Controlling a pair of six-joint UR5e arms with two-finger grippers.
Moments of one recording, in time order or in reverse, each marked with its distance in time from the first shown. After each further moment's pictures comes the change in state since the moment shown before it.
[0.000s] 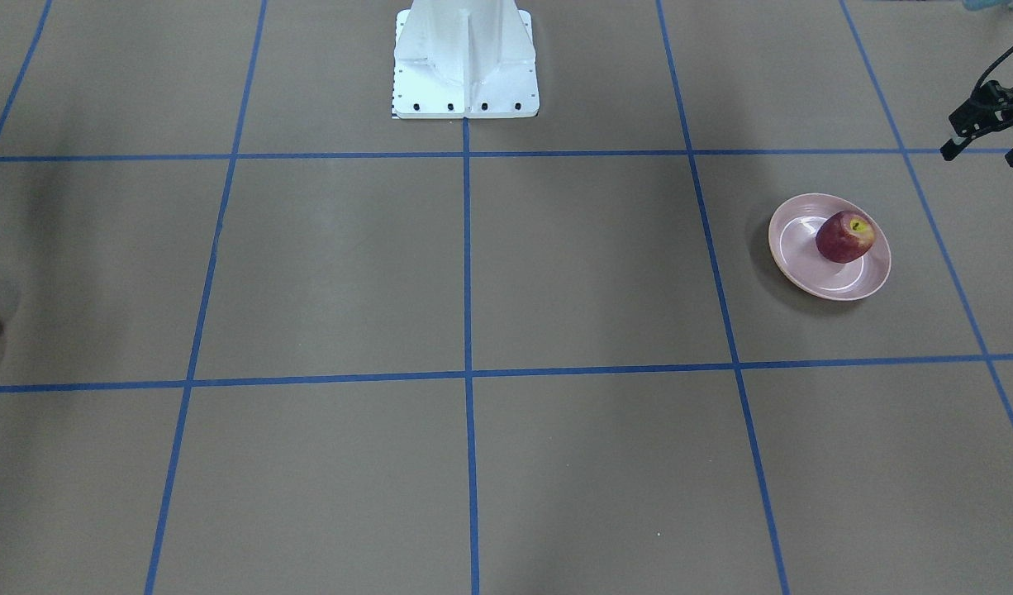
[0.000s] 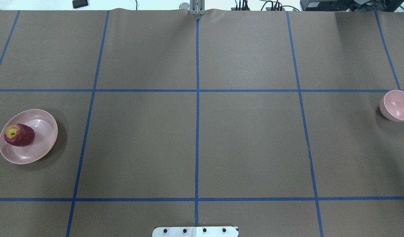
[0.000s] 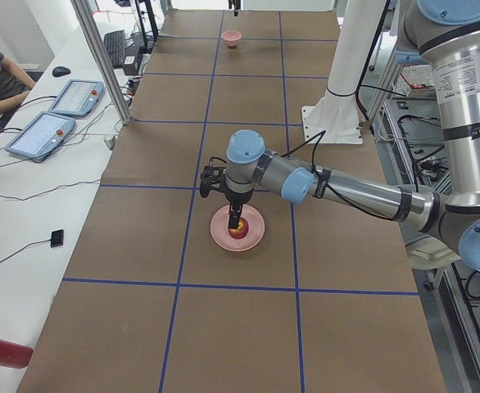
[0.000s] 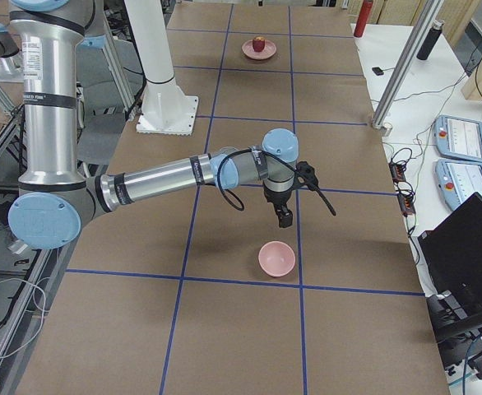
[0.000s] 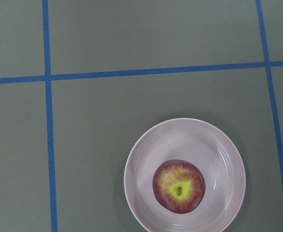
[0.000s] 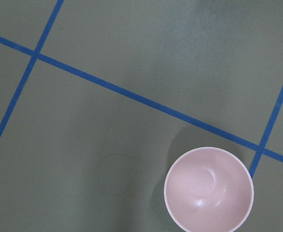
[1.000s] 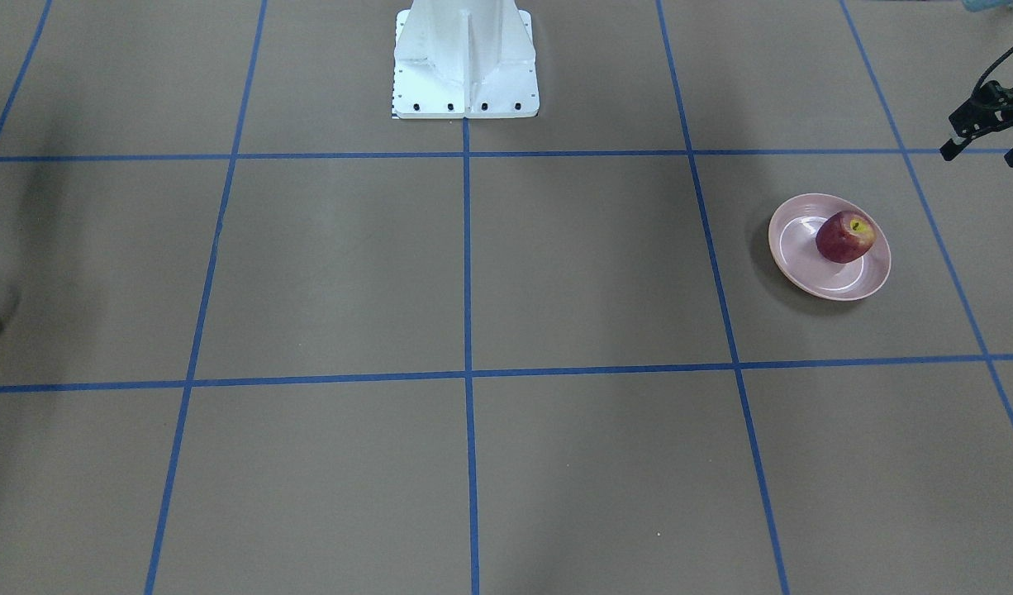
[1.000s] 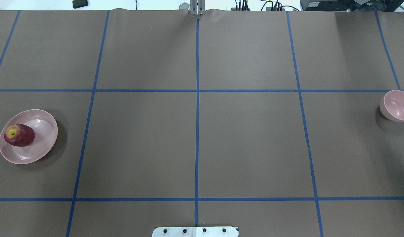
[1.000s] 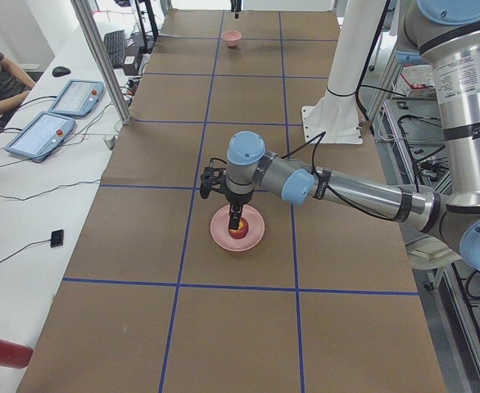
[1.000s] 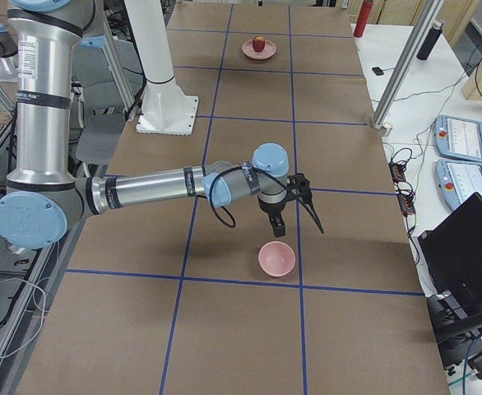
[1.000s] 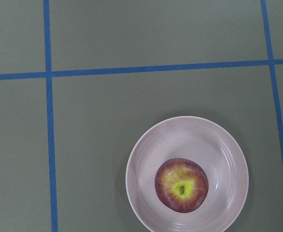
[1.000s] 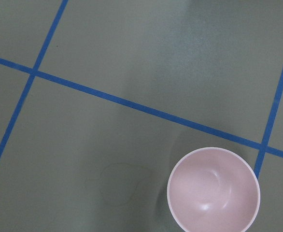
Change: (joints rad) left arm -0.001 0.004 -0.001 -0.008 -0.003 -0.005; right arm -0.007 -0.056 -0.068 0.172 0.012 0.157
